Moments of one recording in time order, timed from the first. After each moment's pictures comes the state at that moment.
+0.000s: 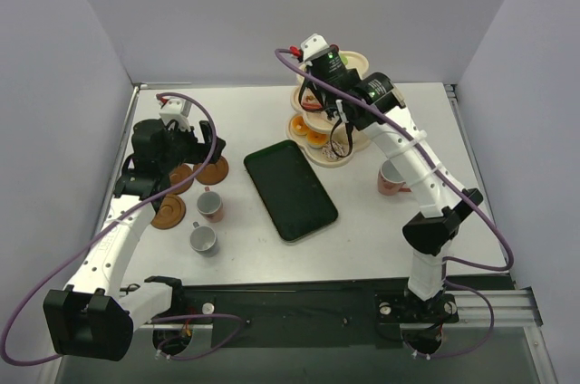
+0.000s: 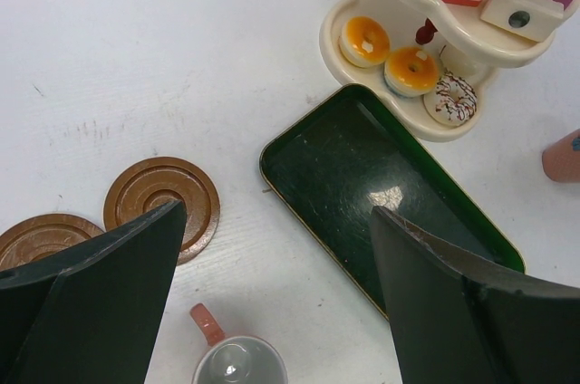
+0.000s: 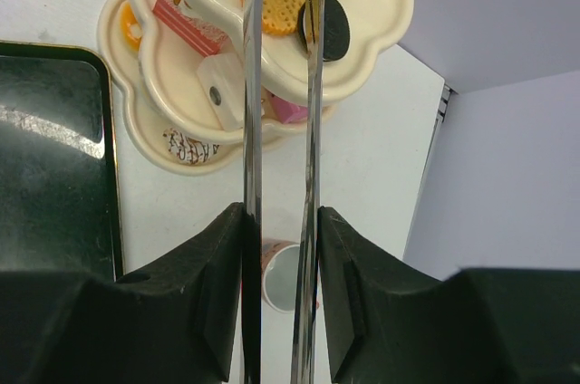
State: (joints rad) left arm -0.13 1.09 0.92 -0.18 0.25 -0.20; right arm 0.72 1.85 2.28 -1.13 0.61 -0.19
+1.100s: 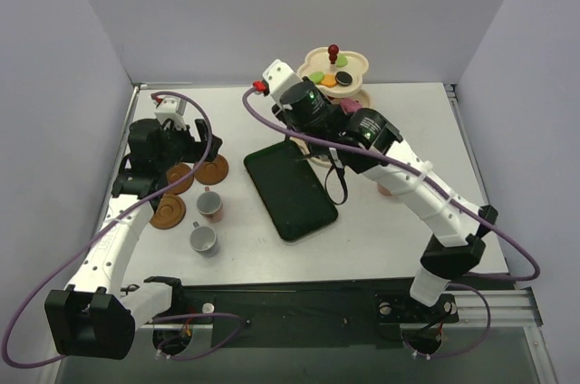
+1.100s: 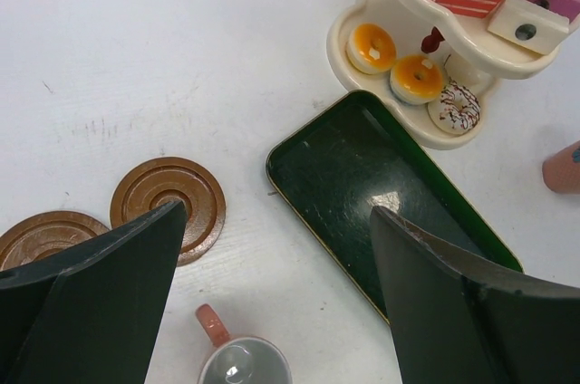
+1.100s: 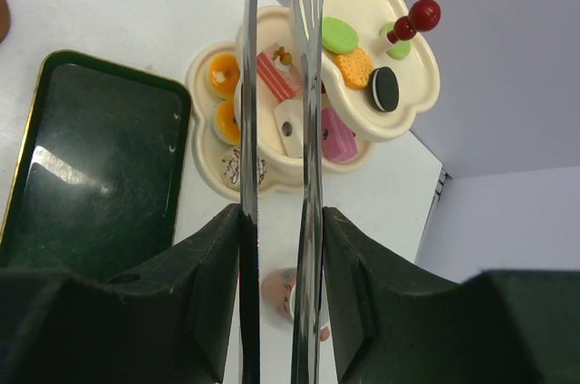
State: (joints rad) left arm -0.10 1.09 0.92 -0.18 0.27 -0.22; right arm 0.96 1.74 2.17 -1.01 0.69 -0.26
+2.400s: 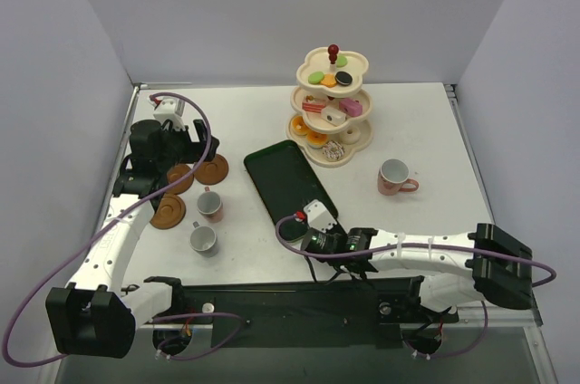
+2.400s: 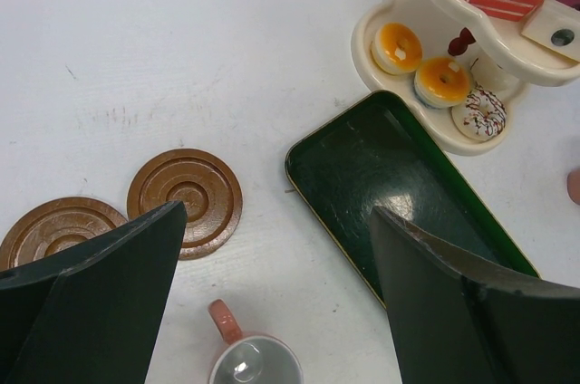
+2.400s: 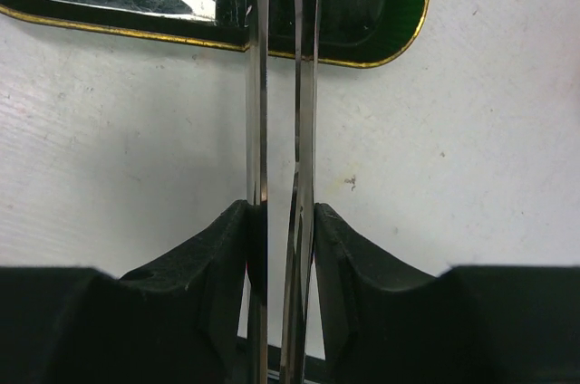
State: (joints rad) left arm -0.09 1.10 0.91 -0.17 0.21 -0.22; right arm 1.24 1.30 0.66 -0.55 0.60 0.44
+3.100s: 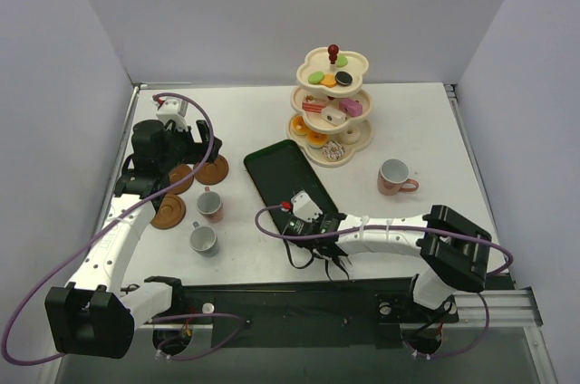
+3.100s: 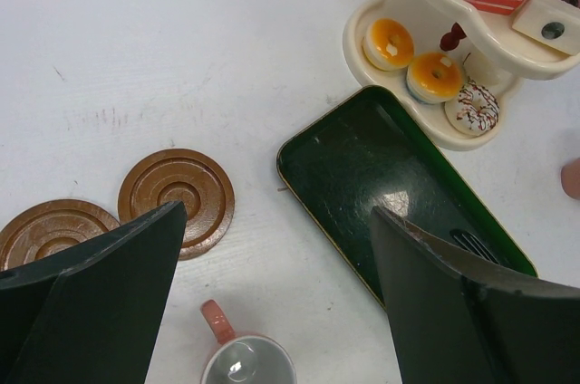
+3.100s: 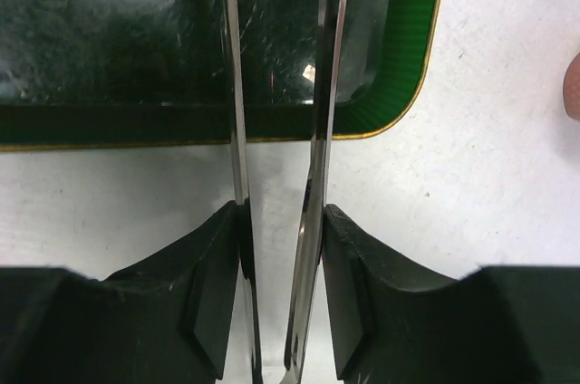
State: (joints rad) left arm -0.11 1.10 0.91 -0.17 0.21 -0.22; right arm 1.18 1.57 0.82 -0.56 0.64 0.42
